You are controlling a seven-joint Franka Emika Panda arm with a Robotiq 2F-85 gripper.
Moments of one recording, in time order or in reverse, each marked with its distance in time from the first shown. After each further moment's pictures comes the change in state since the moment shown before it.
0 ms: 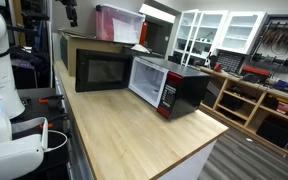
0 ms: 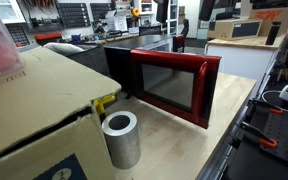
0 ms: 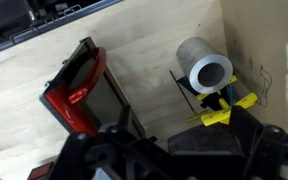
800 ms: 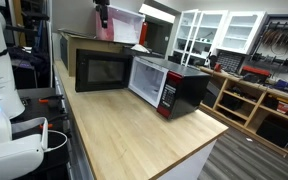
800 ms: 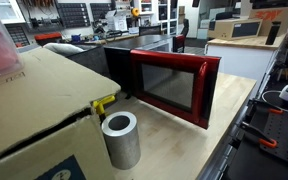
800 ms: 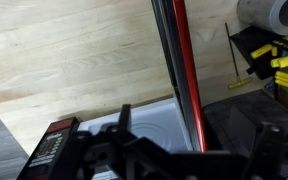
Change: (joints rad) arm -0.207 0.006 -0.296 0.026 -0.033 -0.044 -0.606
